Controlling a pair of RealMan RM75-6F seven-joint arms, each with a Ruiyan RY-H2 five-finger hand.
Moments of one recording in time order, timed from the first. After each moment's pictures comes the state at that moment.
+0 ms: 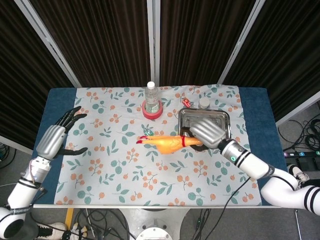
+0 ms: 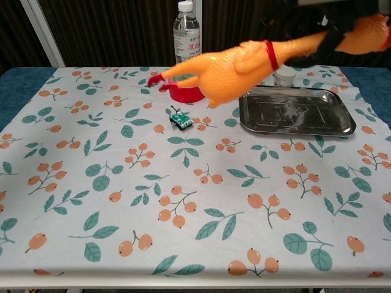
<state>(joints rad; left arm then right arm) -0.42 -1.10 -0.23 -1.74 1.47 1.17 -0.33 0.89 -1.06 0.23 -1.68 -1.48 0.64 0.19</state>
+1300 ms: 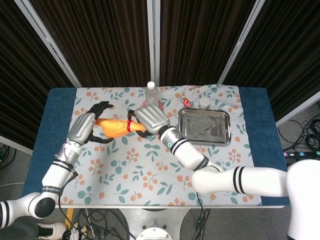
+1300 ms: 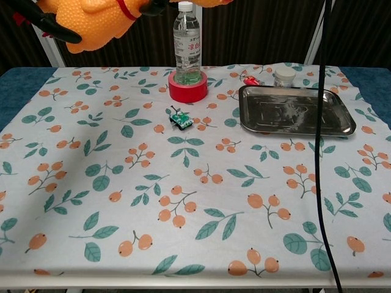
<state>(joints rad) -0.69 -1.18 -0.33 -1.91 0.88 1.03 0.07 1.46 -1.30 0.26 -1.71 -0.39 0.79 -0.39</state>
